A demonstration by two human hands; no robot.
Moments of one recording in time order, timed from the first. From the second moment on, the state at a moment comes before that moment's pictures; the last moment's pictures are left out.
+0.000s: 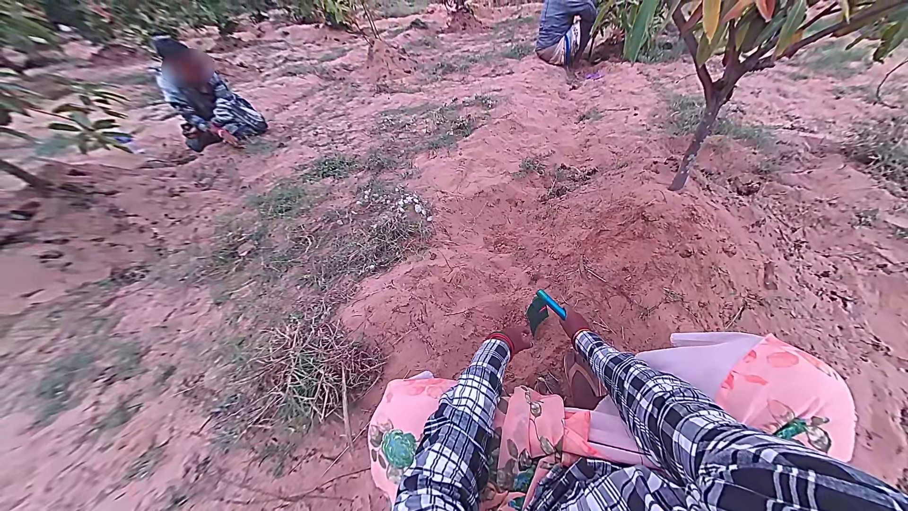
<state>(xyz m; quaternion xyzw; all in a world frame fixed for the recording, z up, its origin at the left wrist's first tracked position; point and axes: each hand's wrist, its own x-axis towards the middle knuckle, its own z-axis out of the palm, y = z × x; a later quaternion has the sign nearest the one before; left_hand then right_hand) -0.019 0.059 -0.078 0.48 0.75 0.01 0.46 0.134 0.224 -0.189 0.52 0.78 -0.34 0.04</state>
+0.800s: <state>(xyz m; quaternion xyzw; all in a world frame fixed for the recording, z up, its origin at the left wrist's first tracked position) -0.018 0.059 -0.076 0.48 0.75 0.00 0.45 0.133 0.225 -0.190 0.52 0.78 -0.34 0.04</state>
